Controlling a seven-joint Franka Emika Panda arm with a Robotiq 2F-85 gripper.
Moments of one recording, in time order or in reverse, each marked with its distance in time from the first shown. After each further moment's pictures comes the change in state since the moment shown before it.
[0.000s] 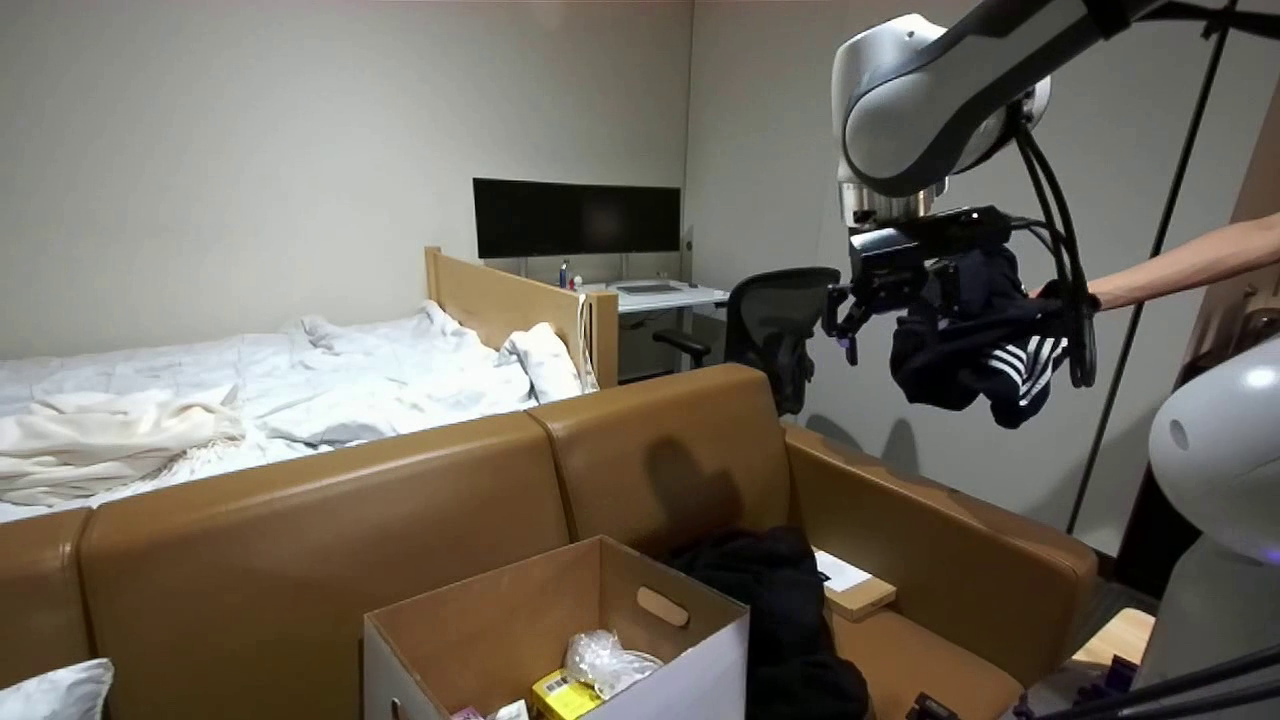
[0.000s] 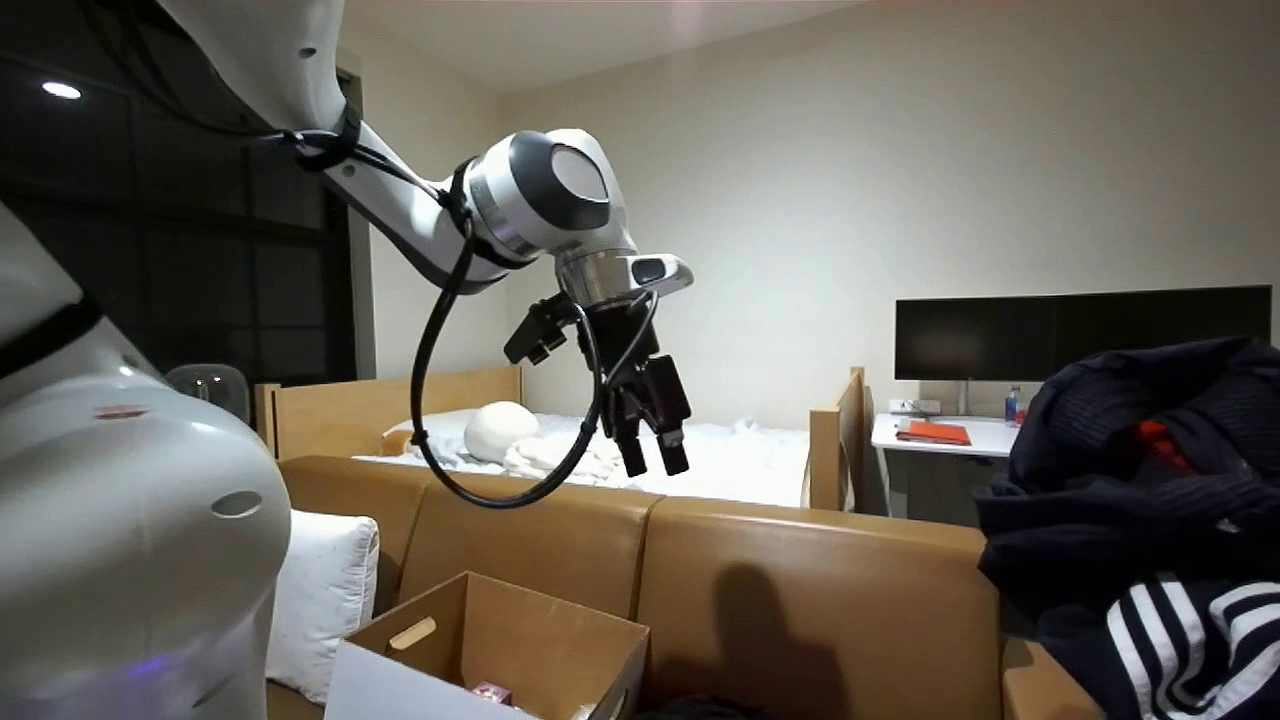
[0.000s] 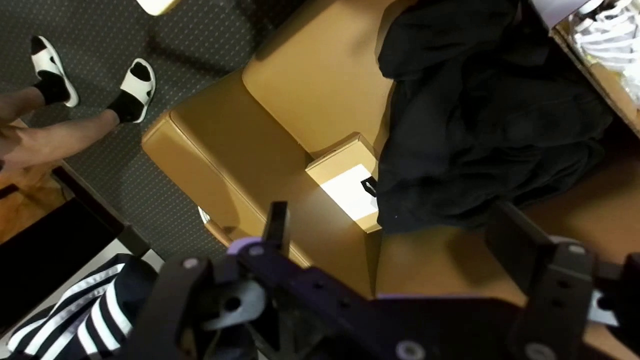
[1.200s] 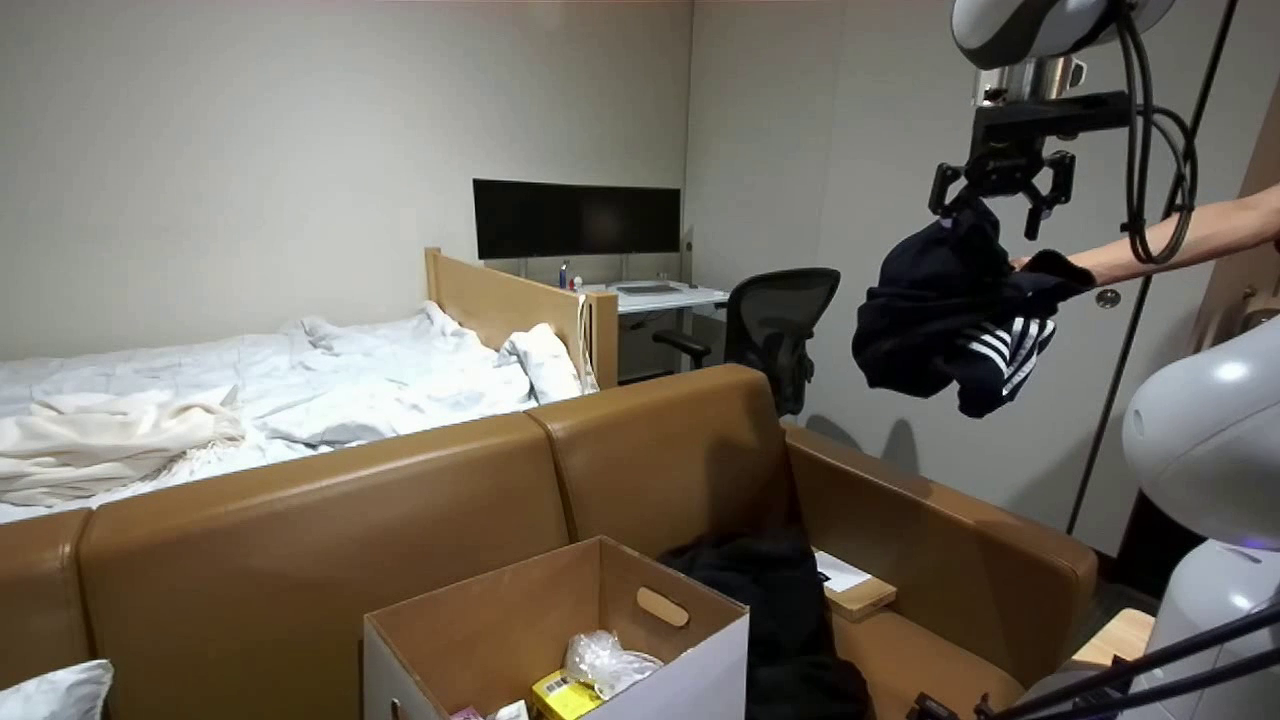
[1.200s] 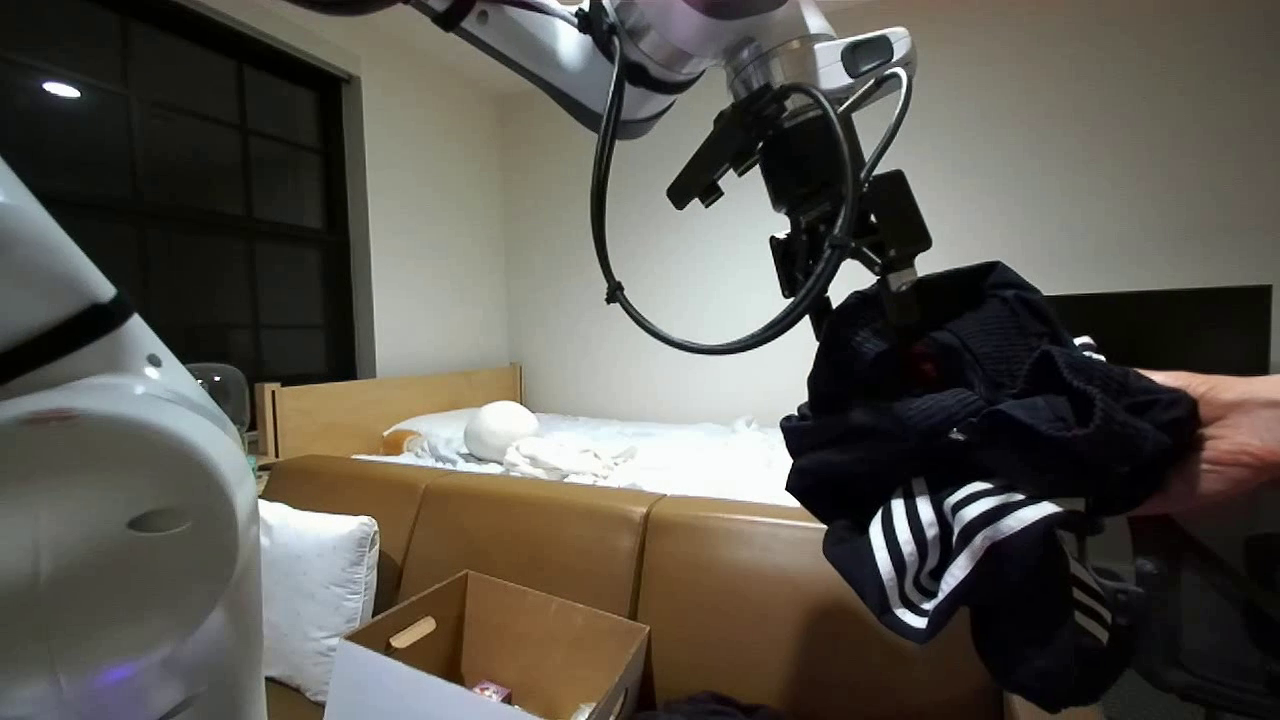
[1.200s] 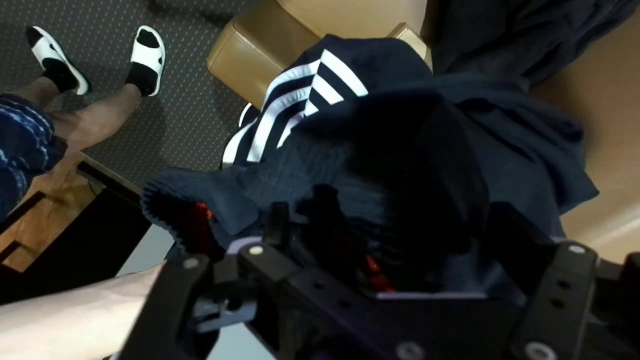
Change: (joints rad) arm -0.165 0.084 -0.261 0.364 0.000 -0.067 -0.271
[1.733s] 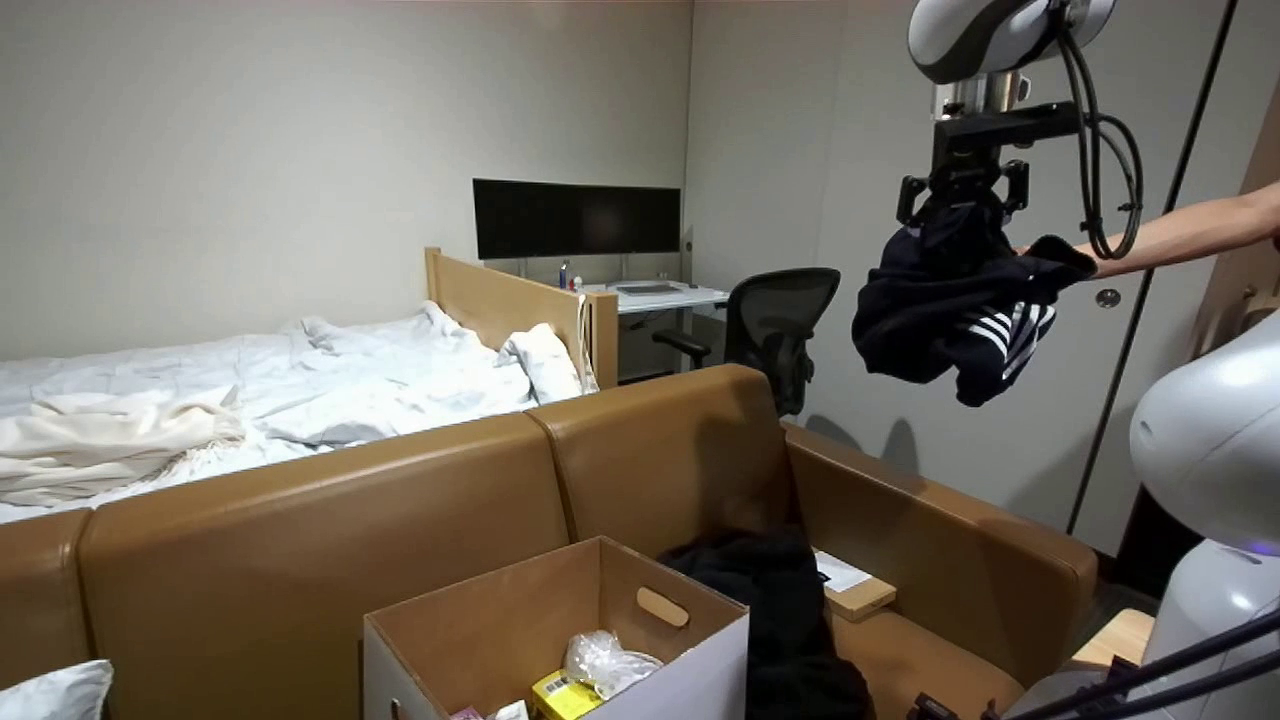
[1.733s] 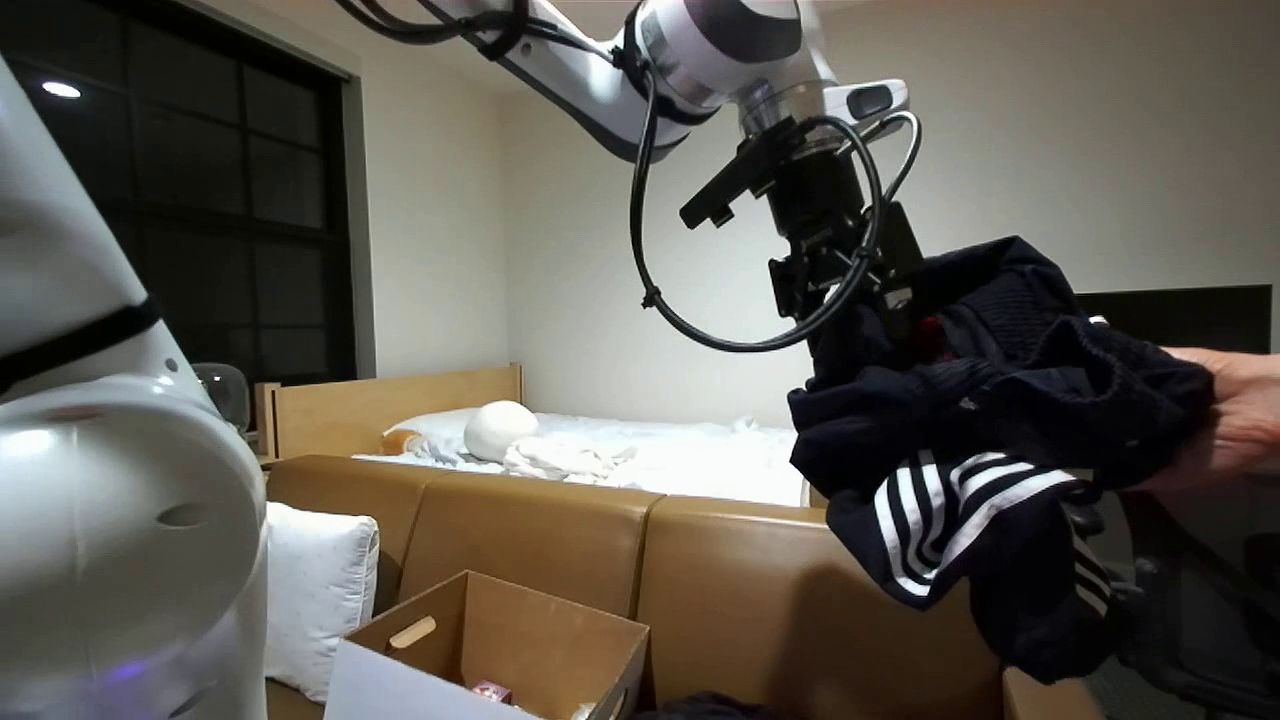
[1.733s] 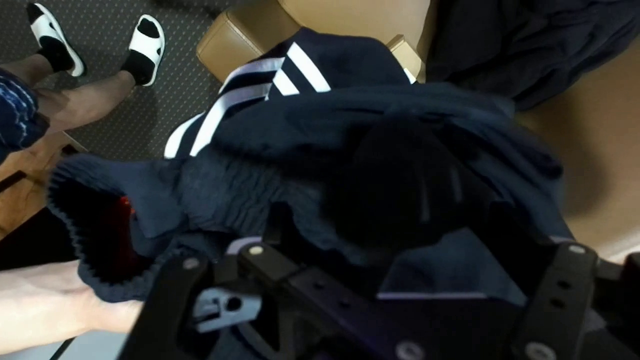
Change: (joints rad) arm 0.056 0.124 0.008 0.081 0.002 -0.018 -0.048
